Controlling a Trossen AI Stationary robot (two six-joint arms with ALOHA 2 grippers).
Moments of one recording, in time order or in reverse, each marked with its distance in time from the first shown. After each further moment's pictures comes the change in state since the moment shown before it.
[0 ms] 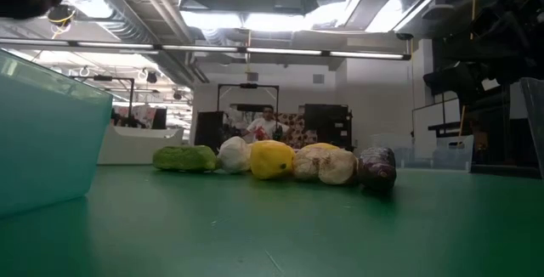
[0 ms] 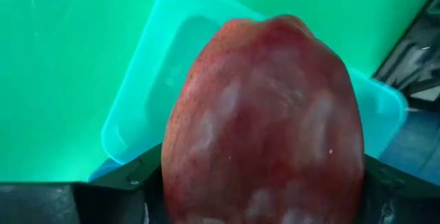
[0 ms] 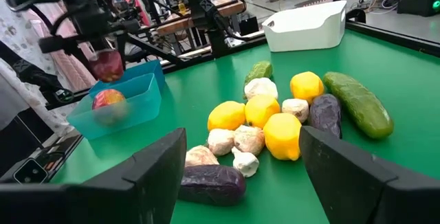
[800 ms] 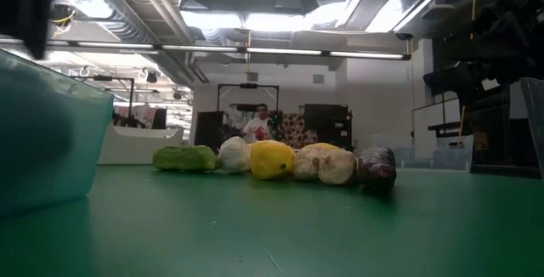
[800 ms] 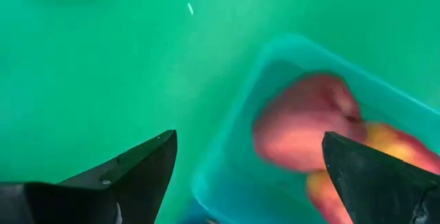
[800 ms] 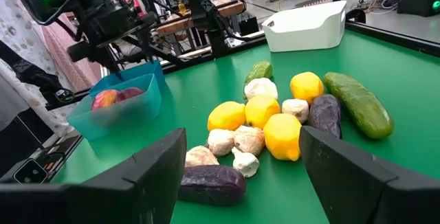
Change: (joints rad) left arm 0.065 0.001 -0.041 -0.112 -0.153 0.068; right arm 0.000 0.000 0.000 0.001 0.000 0.000
